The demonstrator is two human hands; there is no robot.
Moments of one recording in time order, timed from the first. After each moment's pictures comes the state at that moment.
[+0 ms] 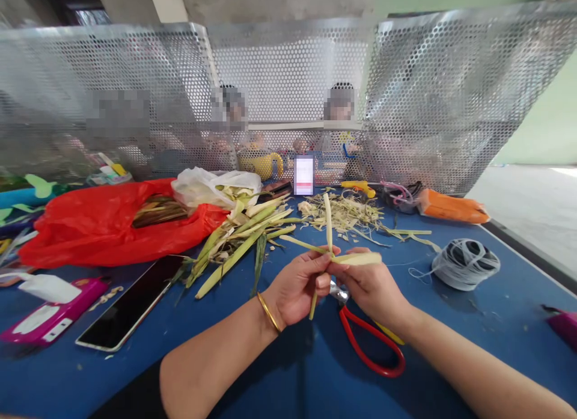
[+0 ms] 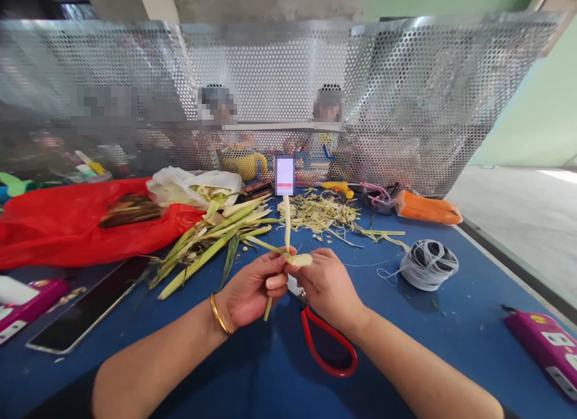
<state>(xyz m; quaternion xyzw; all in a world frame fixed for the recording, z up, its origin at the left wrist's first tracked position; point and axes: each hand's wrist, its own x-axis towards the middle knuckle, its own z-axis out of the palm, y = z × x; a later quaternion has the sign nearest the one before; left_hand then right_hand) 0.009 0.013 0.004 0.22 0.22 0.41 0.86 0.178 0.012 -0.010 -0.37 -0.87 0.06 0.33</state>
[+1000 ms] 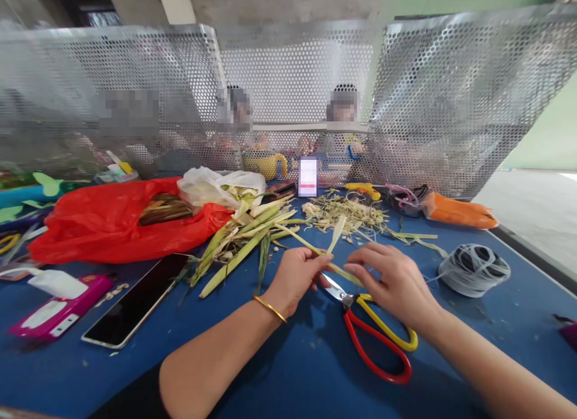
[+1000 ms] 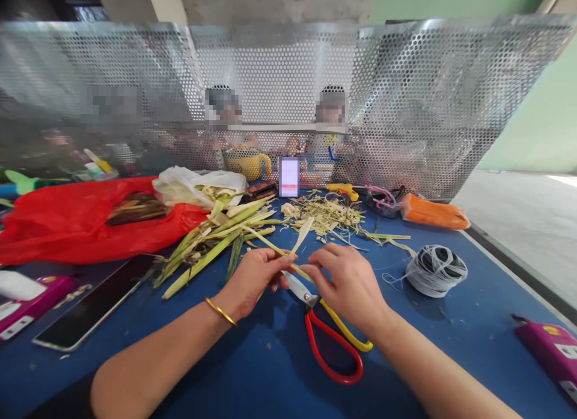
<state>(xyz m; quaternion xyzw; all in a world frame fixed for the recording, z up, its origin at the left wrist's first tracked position) 0.007 0.022 -0.001 0.46 0.47 0.42 0.62 0.186 0.003 0.030 -0.48 -0.83 0.07 0.27</state>
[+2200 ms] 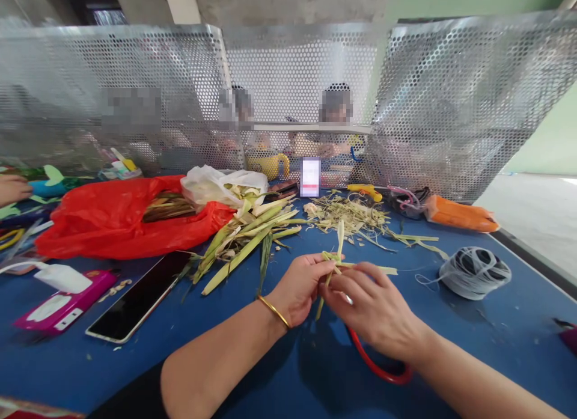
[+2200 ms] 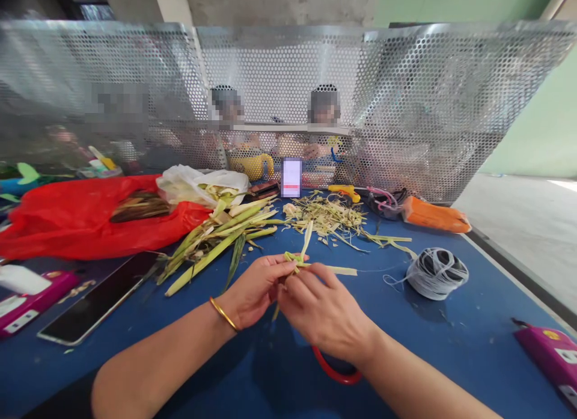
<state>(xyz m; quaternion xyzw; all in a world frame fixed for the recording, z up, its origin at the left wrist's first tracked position) 0.013 0.010 0.005 0.32 0.35 0.42 0.77 0.163 -0.017 0.005 -0.26 -0.91 -0.25 0.20</state>
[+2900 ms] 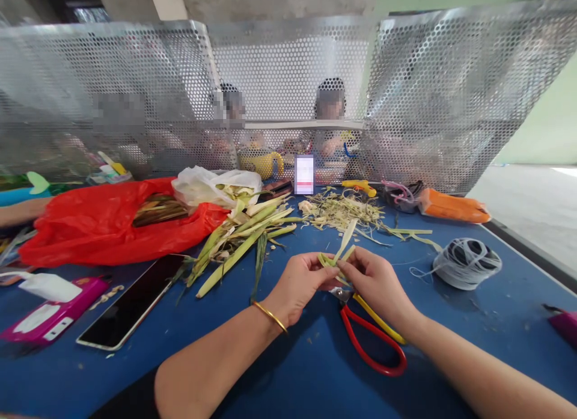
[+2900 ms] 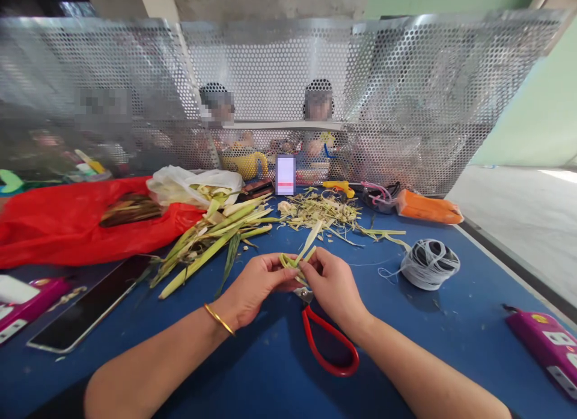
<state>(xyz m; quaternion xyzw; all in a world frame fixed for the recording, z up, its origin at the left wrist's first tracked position) 0.016 0.009 0.005 0.40 0.42 0.42 0.70 0.167 0.004 -0.003 -0.58 -0.67 0.28 0.38</state>
